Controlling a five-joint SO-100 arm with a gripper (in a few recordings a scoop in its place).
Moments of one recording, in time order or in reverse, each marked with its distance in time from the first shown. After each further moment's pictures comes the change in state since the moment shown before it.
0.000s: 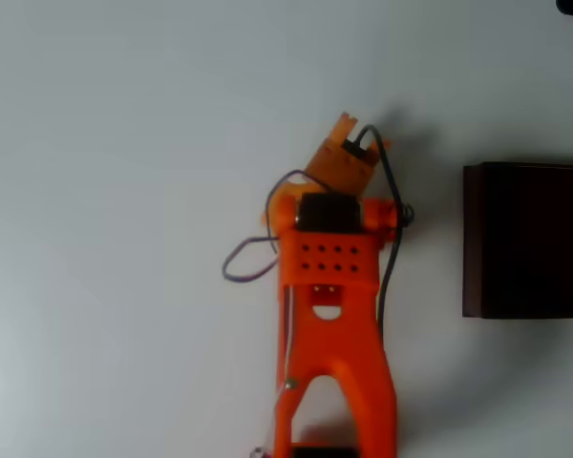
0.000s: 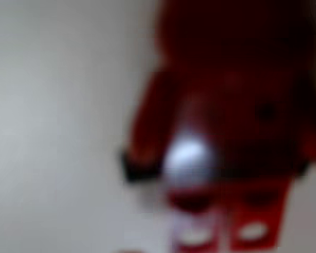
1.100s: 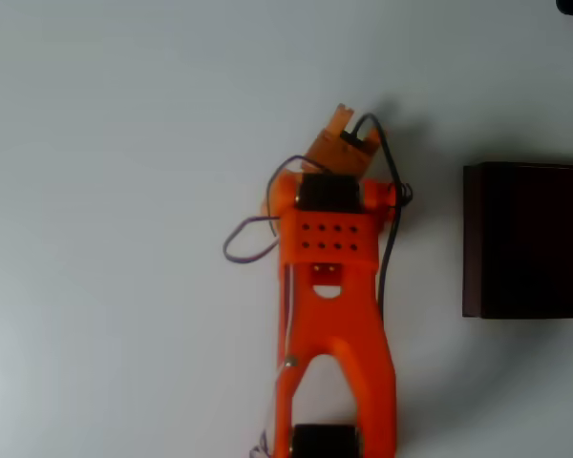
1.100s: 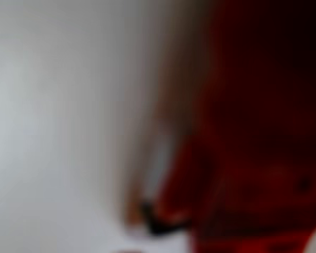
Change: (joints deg) arm 0.0 -4.9 -6.3 3.0 -1.8
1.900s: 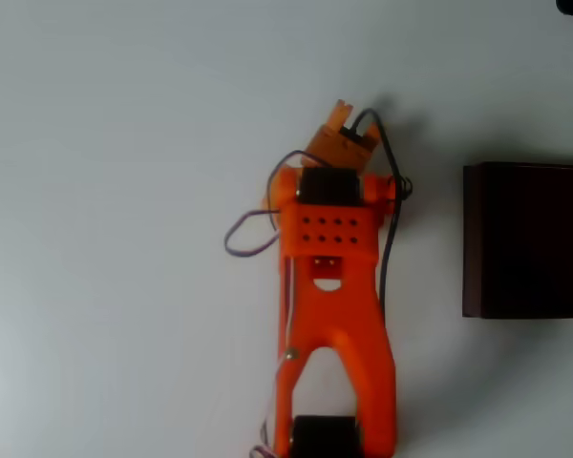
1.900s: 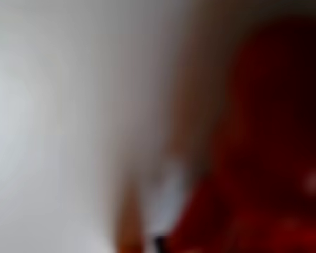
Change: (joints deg) arm 0.0 -2.6 -2.2 0.1 -0.7
